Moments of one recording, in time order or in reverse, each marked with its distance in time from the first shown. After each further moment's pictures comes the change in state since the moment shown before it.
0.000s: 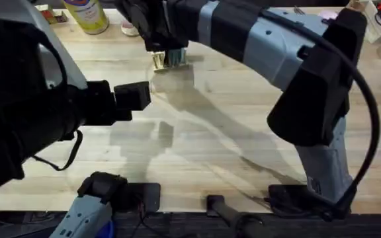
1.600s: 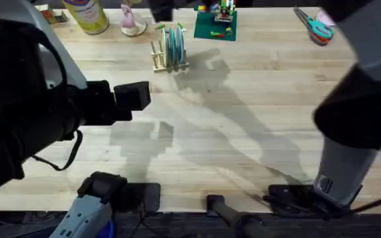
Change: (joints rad) left arm 0.000 0.000 0.000 0.001 0.000 0.000; right arm -0.122 -0.181 0.245 -0.367 -0.269 -0.419
